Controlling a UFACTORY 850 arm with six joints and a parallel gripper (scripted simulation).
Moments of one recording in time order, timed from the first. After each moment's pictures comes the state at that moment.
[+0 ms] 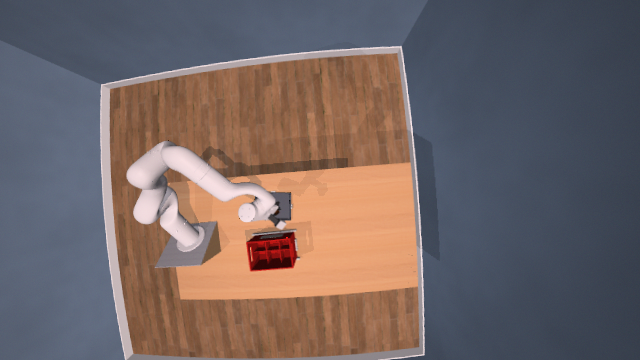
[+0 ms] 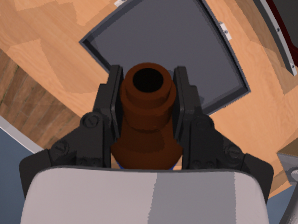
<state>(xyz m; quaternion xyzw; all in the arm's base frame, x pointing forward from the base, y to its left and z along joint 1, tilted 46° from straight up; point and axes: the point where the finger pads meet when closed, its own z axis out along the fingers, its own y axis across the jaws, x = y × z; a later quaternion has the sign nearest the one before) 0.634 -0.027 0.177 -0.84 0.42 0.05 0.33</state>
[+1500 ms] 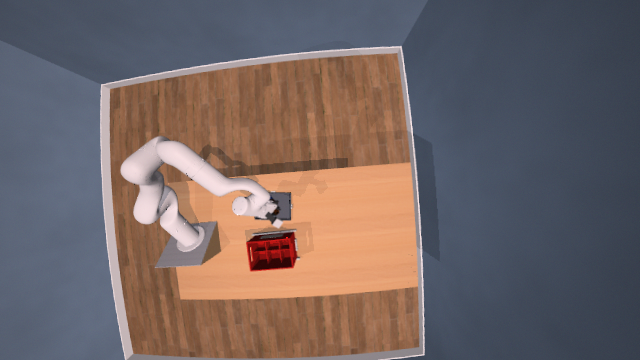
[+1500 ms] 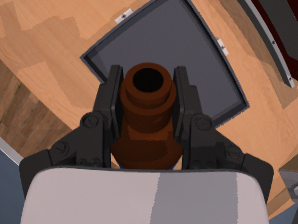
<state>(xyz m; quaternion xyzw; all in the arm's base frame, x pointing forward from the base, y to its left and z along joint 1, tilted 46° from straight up) 0.633 -0.028 0.179 -0.85 0.44 -0.01 0.29</state>
